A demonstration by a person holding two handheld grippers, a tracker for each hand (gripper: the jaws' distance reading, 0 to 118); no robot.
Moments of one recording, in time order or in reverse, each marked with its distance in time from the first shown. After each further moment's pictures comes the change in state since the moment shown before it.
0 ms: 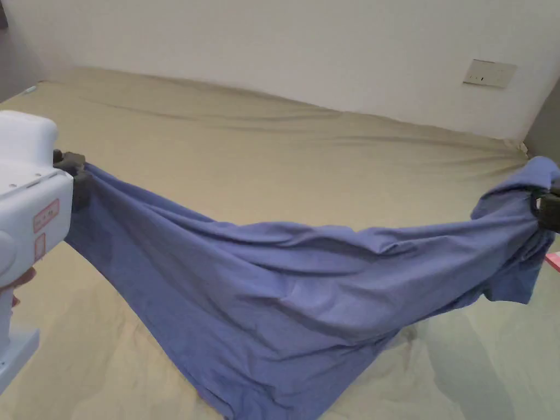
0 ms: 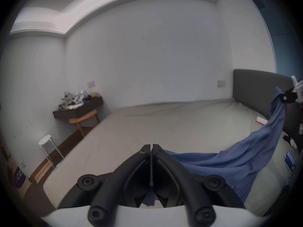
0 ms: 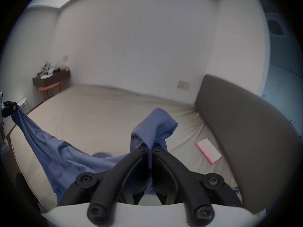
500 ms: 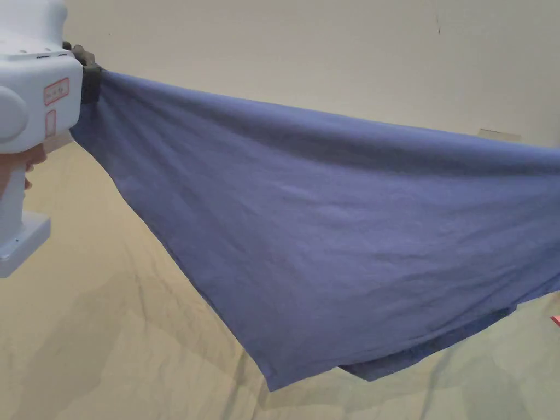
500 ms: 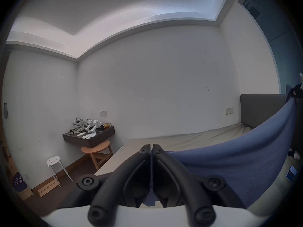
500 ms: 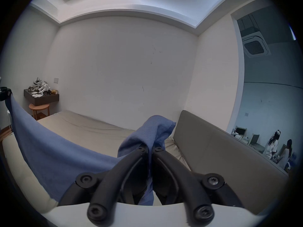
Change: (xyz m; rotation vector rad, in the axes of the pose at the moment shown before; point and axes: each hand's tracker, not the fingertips) left arm -0.070 0.124 0.023 0.222 0.052 -0.012; right arm 0.031 0.102 0.094 0.246 -0.154 0.030
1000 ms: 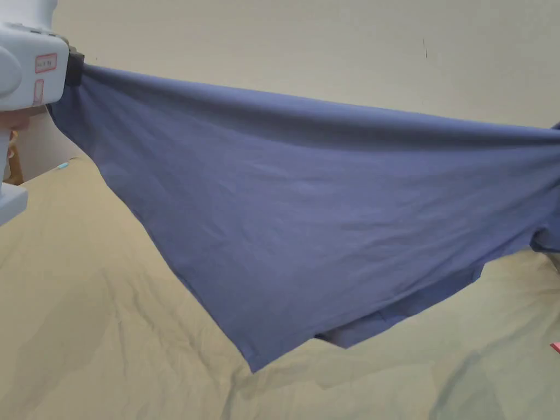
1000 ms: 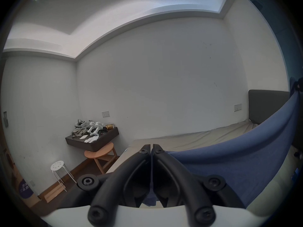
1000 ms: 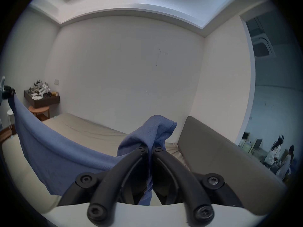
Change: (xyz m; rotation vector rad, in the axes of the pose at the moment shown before) left arm -0.022 0.037 -0.115 -0.047 0.041 -0.047; right arm -0.028 0.053 -0.080 0.007 0.021 0.035
